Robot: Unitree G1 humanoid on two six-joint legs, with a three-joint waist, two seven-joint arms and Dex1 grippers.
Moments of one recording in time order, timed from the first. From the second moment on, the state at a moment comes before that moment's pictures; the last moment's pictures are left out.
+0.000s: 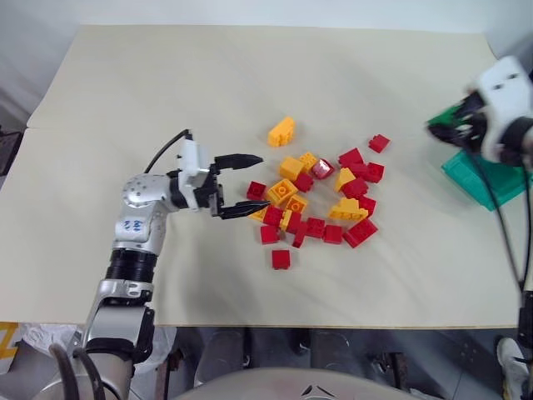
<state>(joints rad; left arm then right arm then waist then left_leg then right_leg) -0.66 0.34 -0.02 0.36 -0.37 -0.02 -1.21 -0.70 -0.95 -0.16 0.08 0.04 0.77 0.77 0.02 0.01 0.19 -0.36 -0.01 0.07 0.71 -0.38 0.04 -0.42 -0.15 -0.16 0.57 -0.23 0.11</state>
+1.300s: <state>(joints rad) -0.40 0.64 0.17 0.29 -0.40 0.09 -1.16 -0.29 -0.97 -0.22 0.26 0.37 0.16 1.34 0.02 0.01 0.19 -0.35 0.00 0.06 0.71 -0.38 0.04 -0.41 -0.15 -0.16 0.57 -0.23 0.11</state>
